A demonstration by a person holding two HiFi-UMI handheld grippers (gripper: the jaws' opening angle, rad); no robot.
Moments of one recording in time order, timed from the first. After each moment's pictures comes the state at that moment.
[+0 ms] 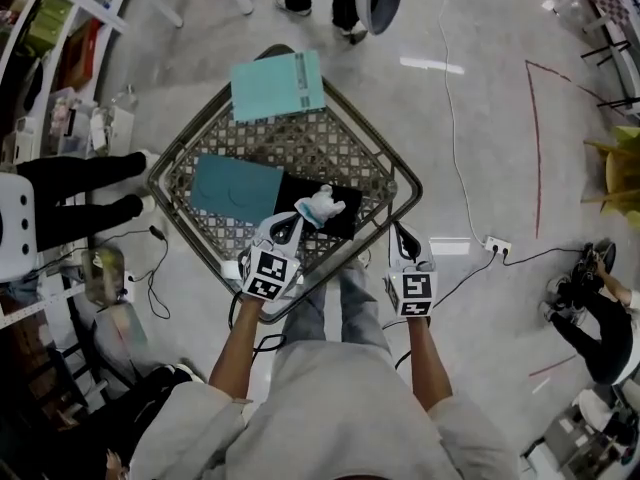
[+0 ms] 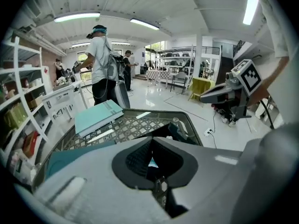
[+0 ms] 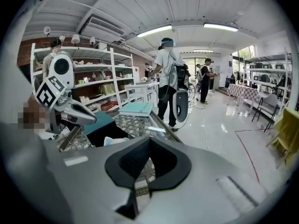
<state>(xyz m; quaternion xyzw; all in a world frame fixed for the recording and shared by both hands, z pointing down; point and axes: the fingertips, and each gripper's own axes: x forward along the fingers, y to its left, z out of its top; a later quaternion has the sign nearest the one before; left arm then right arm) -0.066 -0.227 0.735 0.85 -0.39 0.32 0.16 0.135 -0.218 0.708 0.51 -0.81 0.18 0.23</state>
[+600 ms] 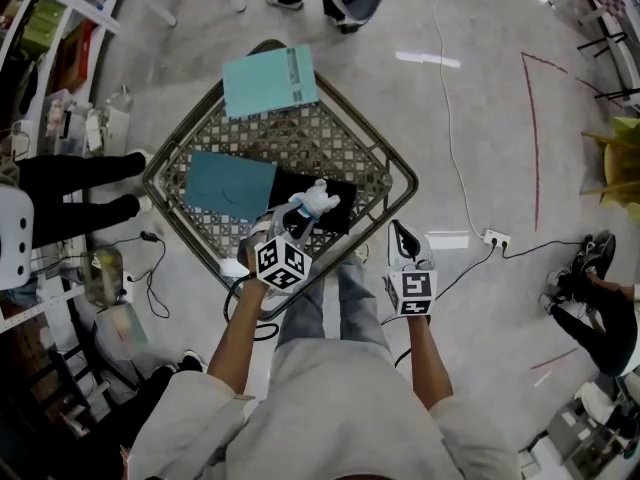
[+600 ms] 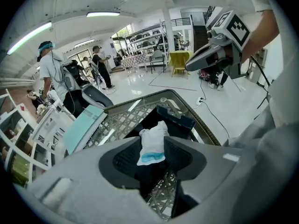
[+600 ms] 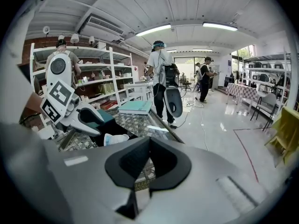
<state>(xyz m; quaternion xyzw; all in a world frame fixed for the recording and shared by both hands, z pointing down) -0.035 -0.218 0.773 0.84 -0.27 0.46 0.04 0.145 -0.205 0.711 0.51 -0.80 0.19 0.24</state>
